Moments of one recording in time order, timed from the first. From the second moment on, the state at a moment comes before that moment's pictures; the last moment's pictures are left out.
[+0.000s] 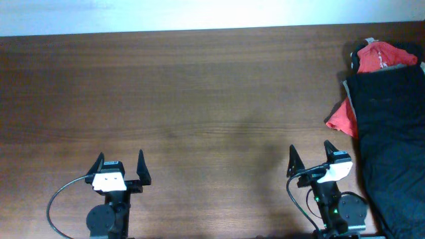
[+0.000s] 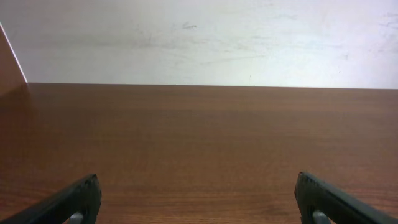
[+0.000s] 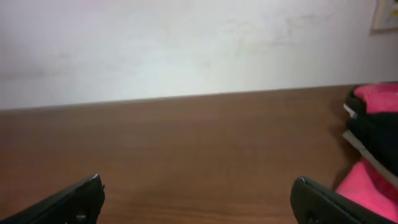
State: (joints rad) left arm 0.01 0.01 0.02 -0.08 -0.02 -0.02; right arm 0.01 0.01 0.01 -0.02 -0.16 0.18
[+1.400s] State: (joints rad) left arm 0.01 0.01 0.02 -0.08 -0.01 -0.02; right arm -0.20 2.07 1.37 -0.28 0.60 -0.32
